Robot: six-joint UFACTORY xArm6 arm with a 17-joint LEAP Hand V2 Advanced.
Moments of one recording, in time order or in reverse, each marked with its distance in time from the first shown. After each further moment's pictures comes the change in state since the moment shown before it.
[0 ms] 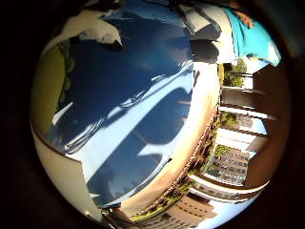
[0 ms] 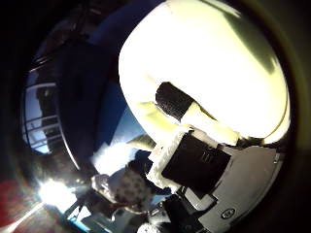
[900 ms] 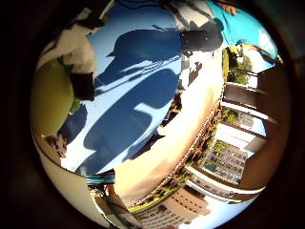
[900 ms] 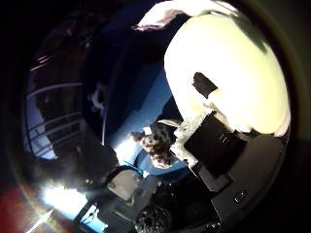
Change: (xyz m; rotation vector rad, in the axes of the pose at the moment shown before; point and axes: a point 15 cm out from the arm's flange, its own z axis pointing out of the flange) arm -0.012 0.088 -0.125 -0.129 -0.038 0.026
